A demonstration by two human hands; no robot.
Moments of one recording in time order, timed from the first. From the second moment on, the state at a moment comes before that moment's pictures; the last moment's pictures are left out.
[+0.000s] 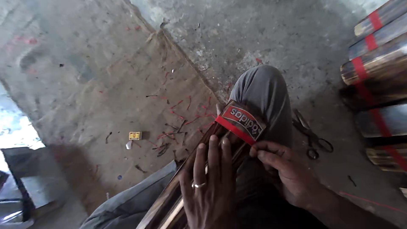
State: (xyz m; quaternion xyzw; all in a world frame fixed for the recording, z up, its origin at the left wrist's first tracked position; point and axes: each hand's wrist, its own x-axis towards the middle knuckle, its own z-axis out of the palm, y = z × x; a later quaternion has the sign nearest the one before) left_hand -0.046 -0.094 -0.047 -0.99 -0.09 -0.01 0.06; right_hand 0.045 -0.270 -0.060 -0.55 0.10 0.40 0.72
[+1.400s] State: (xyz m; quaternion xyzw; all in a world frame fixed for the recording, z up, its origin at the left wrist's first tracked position) left_hand -0.049 -0.085 -0.079 -0.99 -0.14 0.01 -0.02; right_hand 0.029 -0.289 -0.075 -0.57 0.13 0.38 0.71
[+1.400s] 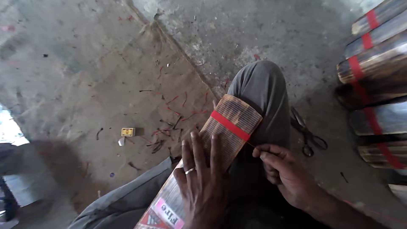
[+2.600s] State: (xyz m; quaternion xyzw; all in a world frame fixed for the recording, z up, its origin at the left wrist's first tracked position) left_hand -0.041 -0.092 -0.049 -0.99 -0.09 0.01 0.07; right_hand 0.022 -0.302 -0.076 -0.49 0.15 0.42 0.74
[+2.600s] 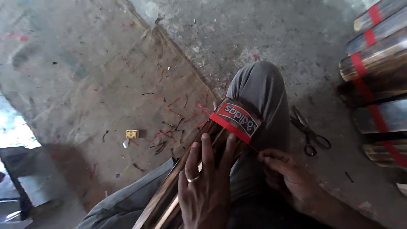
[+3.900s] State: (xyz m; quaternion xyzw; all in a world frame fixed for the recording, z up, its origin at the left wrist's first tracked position) left_hand -0.051 -0.083 -0.058 -0.99 -0.12 0.05 -0.08; right_hand 0.023 -0.309 -0.075 -0.56 0.08 0.36 0.74
